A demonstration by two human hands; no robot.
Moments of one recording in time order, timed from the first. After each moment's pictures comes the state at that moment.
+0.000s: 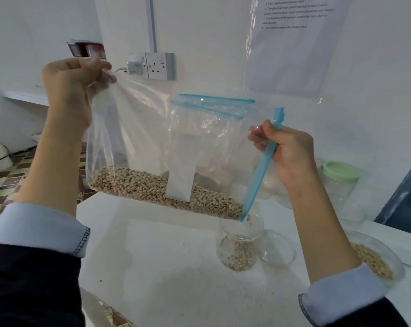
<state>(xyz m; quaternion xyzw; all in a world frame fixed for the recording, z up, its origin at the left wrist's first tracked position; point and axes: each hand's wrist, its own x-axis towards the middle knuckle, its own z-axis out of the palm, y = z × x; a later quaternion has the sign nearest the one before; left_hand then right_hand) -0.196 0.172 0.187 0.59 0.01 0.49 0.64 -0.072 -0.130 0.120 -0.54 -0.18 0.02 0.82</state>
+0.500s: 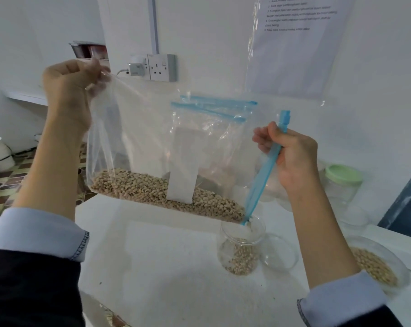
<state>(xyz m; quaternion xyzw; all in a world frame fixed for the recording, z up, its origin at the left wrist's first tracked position) -0.194 0.179 0.183 0.59 0.01 0.50 0.64 -0.071 -0.126 0.118 -0.52 -0.16 0.02 0.84</state>
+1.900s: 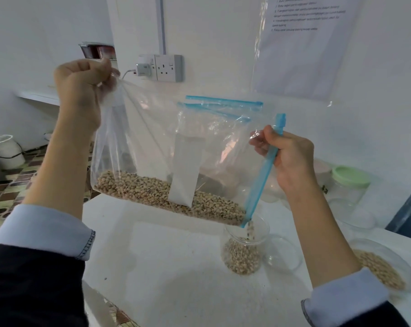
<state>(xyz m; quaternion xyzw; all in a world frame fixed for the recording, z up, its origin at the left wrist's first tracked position) -0.196 0.173 0.186 0.57 -0.01 0.50 0.65 -0.070 -0.118 0.113 -0.55 -0.15 0.02 0.82</state>
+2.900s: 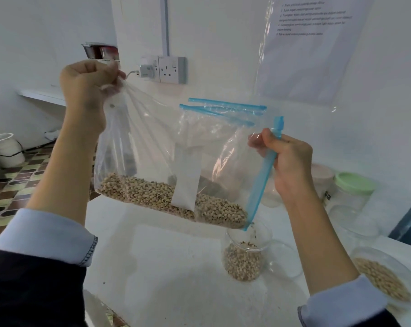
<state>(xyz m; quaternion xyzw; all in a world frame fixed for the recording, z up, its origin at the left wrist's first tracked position) -0.194 0.168 0.185 0.61 0.03 0.51 0.61 -0.076 -0.106 0.116 -0.55 -0.17 0.01 0.81</state>
